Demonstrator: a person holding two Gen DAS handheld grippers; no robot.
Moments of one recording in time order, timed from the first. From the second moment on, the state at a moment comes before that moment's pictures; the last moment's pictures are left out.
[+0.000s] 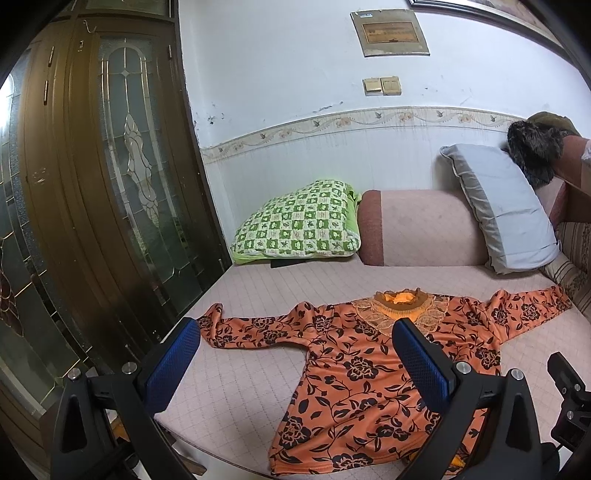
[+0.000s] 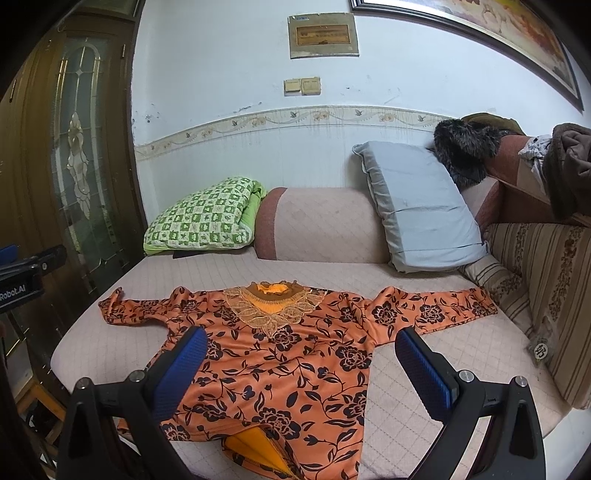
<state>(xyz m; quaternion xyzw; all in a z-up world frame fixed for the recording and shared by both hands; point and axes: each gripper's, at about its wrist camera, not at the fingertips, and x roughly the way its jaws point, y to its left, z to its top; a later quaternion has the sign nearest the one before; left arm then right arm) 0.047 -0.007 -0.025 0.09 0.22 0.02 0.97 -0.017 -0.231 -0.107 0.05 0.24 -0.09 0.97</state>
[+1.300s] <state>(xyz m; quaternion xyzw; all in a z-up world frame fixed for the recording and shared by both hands) 0.214 -0.100 -0.185 0.05 0.41 -0.07 0.91 0.053 -0.445 -0.214 0.20 0.31 -0.20 0.91</state>
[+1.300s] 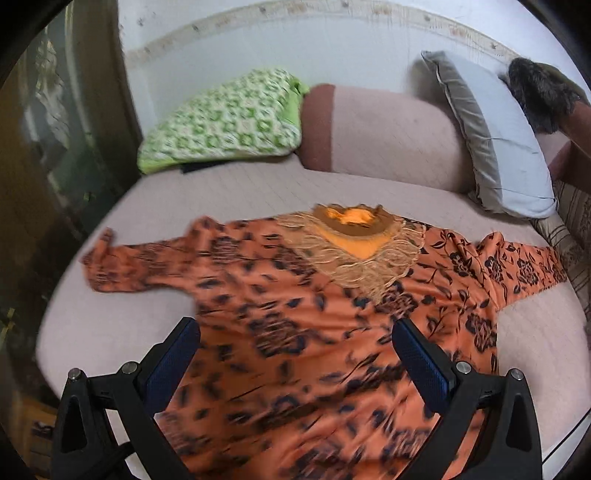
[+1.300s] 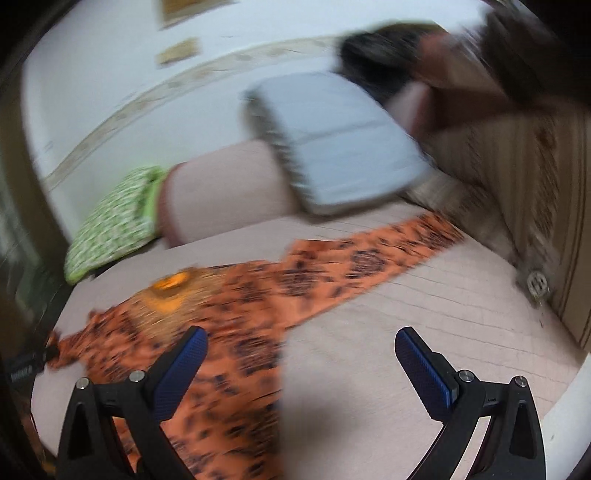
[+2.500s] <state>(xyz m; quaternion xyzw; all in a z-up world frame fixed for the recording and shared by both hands) 0.330 -0.125 -0.264 0.06 0.37 -0.02 0.93 0.192 -0.769 -0.322 0.48 0.19 -0.26 0.81</state>
